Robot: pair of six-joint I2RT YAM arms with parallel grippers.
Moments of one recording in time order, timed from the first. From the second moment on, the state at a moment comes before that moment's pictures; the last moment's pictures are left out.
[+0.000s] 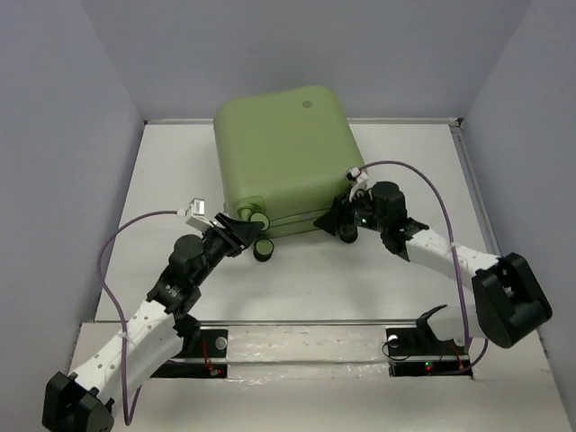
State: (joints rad) left arm -0.52 0.60 0.30 0.18 0.05 -1.02; right arm 0.50 1.31 0.64 0.30 -0.44 0.37
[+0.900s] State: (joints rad) left arm -0.52 0.66 0.37 0.12 -0.04 -0.99; right arm 0.46 1.09 0.21 0.64 -0.10 0.50
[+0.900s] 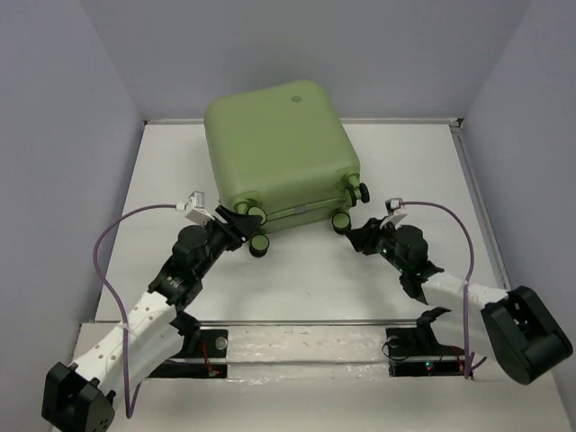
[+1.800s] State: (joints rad) left arm -0.52 0.66 0.37 0.11 -0.03 -1.00; right arm 0.46 1.67 0.35 1.25 -0.05 0.43
